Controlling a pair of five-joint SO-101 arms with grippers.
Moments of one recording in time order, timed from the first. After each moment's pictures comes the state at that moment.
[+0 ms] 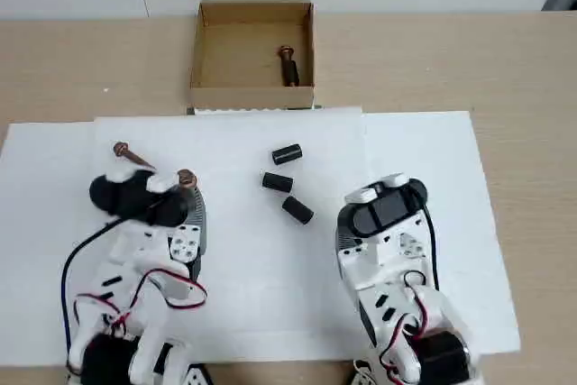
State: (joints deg) left arm 8.6 -102.5 74.5 62.4 5.2; right arm -20.9 -103.2 77.4 65.7 0.2
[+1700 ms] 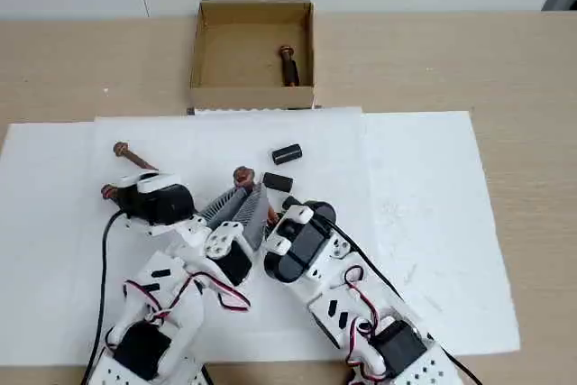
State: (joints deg) left arm 26.5 -103.2 88.7 36.4 36.3; right arm -40.8 -103.1 95.4 37.5 9.5
